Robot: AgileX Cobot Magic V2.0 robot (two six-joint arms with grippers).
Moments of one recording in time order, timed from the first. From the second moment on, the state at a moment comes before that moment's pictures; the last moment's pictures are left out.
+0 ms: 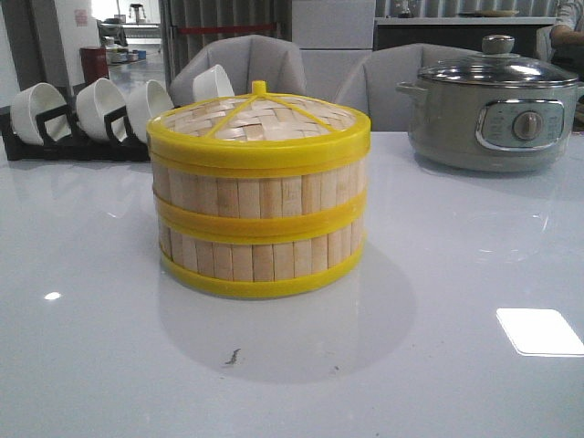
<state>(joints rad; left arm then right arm) -0.08 0.50 -0.52 -0.04 0.57 -0.02 -0.05 0.22 -0.29 -0.13 0.26 0.11</state>
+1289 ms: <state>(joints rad) -0.08 0.00 0.01 -0.04 0.01 -0.02 -0.05 0.22 -0.29 -0.13 0.26 0.11</state>
